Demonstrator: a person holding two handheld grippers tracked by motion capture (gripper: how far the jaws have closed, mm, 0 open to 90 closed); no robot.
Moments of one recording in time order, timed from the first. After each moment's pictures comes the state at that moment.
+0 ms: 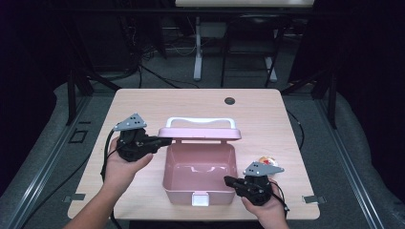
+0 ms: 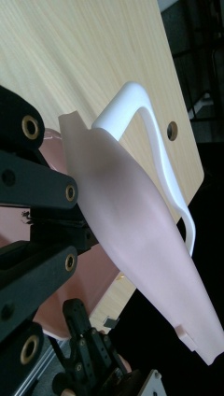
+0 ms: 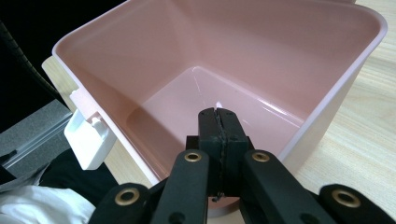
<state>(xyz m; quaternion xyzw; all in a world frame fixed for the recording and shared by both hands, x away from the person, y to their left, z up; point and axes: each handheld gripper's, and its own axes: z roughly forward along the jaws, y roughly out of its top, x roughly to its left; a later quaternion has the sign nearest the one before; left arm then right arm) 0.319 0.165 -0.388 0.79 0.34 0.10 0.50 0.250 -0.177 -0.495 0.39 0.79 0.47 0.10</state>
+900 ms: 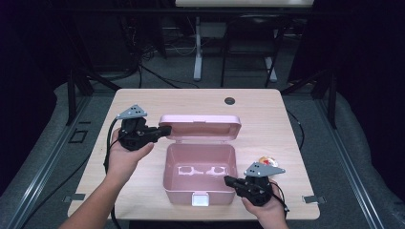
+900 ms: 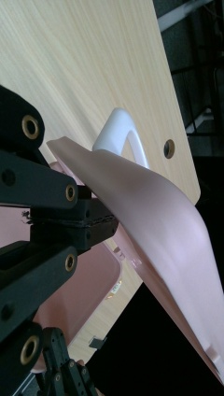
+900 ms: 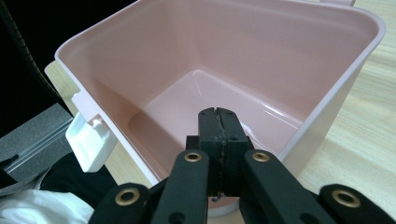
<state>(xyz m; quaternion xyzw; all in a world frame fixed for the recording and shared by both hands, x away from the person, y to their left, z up) 0.344 0.167 -0.389 0.78 0.37 0.11 0.50 0.249 -0.178 -0.497 0.39 0.78 0.48 0.10</state>
